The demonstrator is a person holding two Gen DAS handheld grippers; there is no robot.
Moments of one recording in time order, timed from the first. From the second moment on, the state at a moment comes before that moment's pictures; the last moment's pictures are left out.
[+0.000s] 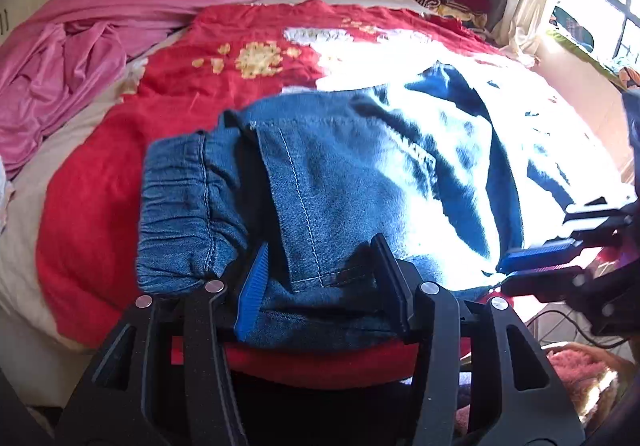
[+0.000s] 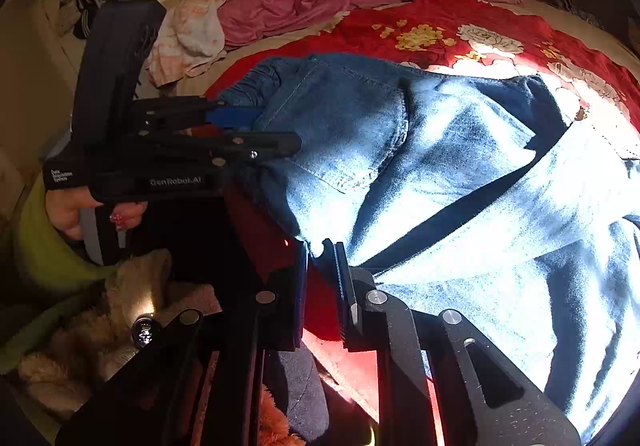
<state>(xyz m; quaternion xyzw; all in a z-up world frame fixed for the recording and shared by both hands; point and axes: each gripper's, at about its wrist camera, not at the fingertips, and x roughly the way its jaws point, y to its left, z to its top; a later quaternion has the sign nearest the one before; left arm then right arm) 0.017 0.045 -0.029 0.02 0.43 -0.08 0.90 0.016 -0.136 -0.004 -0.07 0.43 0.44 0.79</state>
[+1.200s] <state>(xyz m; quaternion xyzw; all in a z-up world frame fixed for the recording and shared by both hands) -0.001 0.012 0.030 -0.02 0.36 -0.17 0.92 0.074 -0.238 0.035 0.04 0.39 0.27 0.88</state>
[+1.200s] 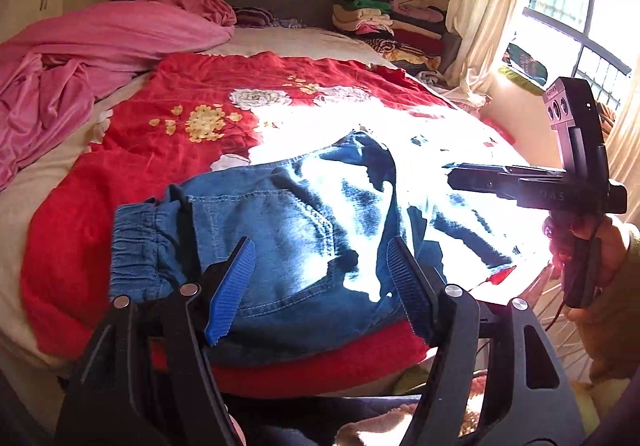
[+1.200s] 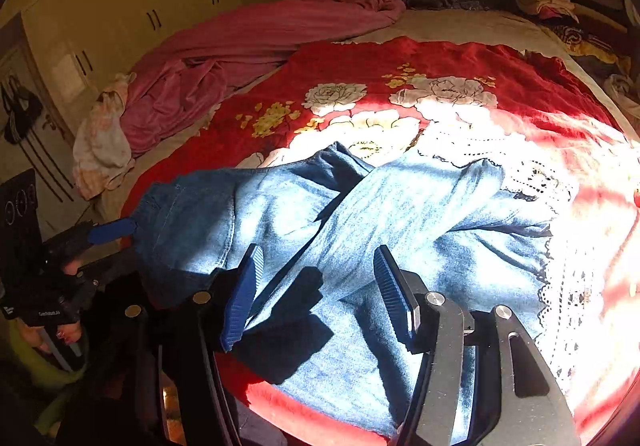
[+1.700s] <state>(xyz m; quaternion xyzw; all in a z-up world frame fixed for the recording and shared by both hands) 0.059 -0.075 0.001 -0.02 0.44 -0.27 0.86 0.142 -0.254 0.061 0.01 0.39 0.21 0.90</state>
